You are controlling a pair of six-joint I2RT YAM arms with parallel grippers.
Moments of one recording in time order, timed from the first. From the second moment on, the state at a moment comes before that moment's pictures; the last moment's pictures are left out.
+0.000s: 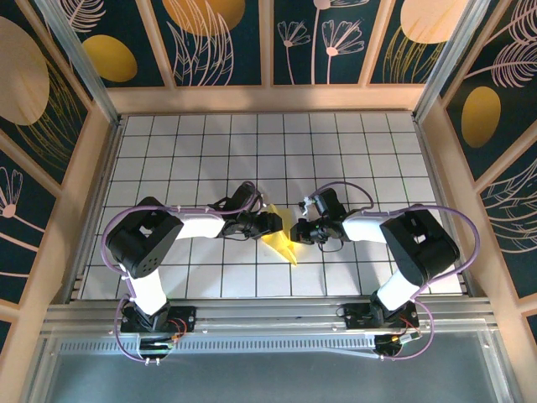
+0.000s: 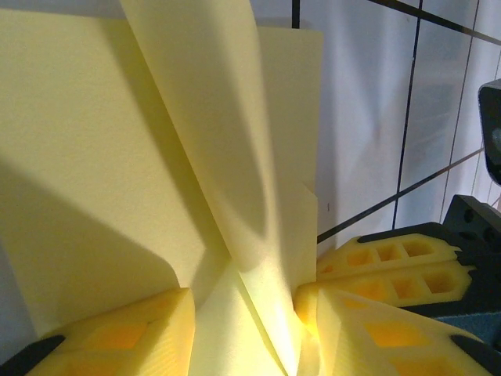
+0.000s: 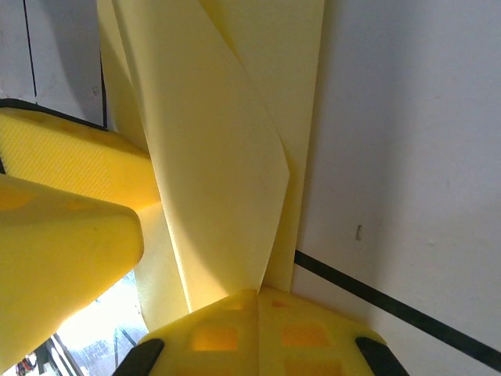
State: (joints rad) left arm -0.73 1.81 0.85 0.08 0.43 -0.94; right arm 0.56 1.62 0.61 -0.01 -0.55 0.57
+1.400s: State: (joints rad) left arm -0.73 1.86 0.92 0.01 0.44 -0.84; right arm 0.56 1.63 0.62 -0.01 -0.56 0.57
